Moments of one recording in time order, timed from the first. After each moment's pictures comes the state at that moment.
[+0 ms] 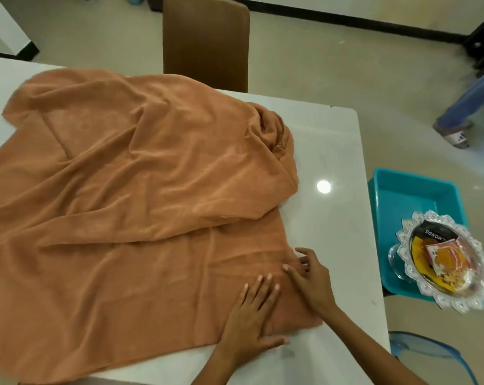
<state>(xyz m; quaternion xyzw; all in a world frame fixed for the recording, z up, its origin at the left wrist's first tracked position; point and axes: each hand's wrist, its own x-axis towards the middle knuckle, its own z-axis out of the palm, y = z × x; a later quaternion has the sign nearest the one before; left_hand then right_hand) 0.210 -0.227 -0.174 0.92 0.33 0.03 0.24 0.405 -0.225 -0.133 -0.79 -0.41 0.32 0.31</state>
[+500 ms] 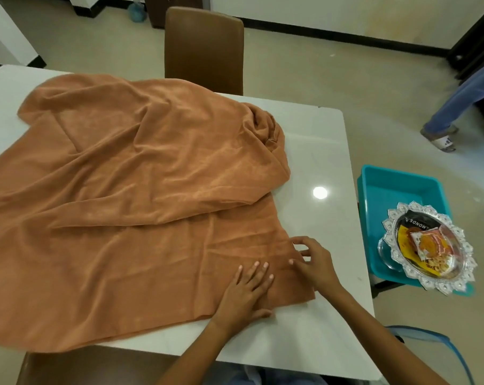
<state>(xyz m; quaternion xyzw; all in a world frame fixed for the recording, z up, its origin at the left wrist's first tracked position) 0.200 -0.236 -0.171 0.93 0.28 -0.06 0.22 0.412 -0.258 -0.104 -0.77 -0.46 0.32 0.31</state>
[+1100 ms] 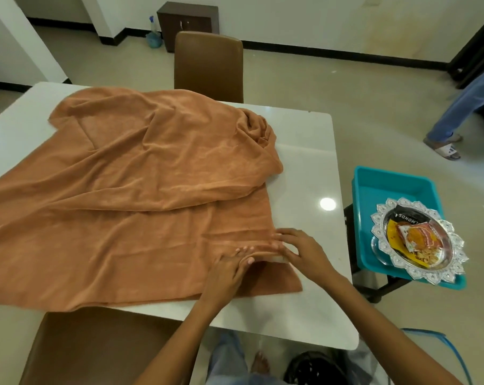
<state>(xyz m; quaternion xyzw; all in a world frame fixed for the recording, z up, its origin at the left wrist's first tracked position) 0.205 -0.266 -0.122 0.79 0.44 0.17 0.38 0.421 -0.302 -0.063 -0.69 -0.63 0.29 0.20</state>
